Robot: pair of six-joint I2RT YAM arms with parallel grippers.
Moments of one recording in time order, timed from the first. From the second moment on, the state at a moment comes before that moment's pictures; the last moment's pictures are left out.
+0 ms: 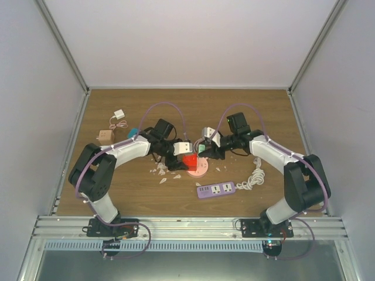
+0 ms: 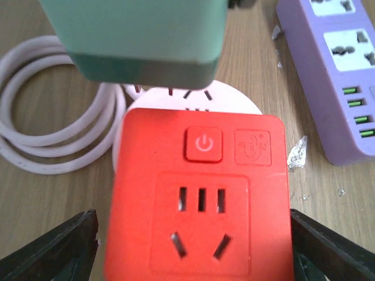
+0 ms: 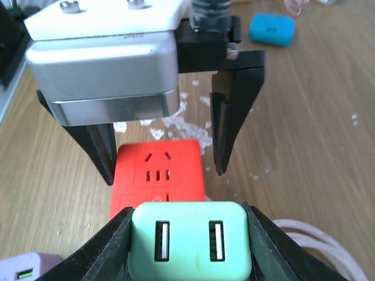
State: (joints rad) left arm -0.55 1.71 1.04 -0.42 0.62 0.83; right arm 0.40 1.55 0.96 -0.36 -0.85 -0.81
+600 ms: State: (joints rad) left arm -0.47 1.62 1.20 -0.39 0.95 0.60; right arm 0.31 1.55 1.04 -0.22 -1.22 -0.59
